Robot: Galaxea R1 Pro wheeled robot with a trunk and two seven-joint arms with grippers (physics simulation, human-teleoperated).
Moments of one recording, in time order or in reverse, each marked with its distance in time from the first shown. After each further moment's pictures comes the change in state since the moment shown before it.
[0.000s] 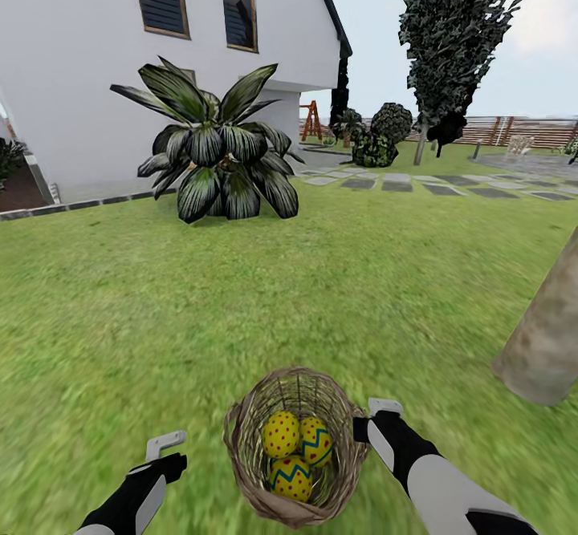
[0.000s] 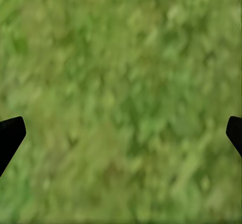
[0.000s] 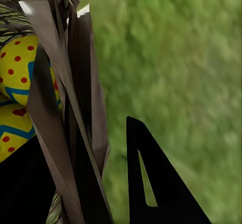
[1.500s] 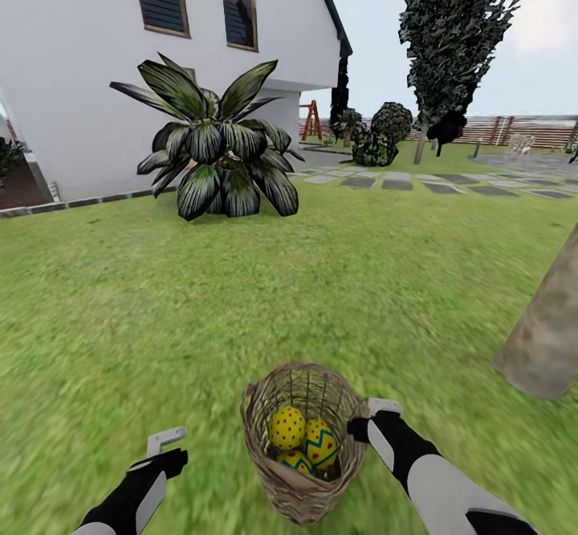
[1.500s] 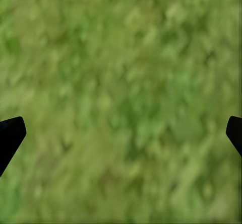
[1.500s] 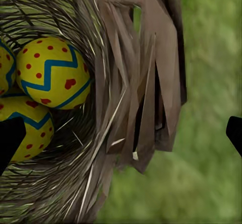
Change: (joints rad) left arm 0.000 -0.002 0.000 -0.023 0.000 0.001 -0.006; right arm -0.001 0.000 -0.001 -0.001 -0.004 -0.001 0.000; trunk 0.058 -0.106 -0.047
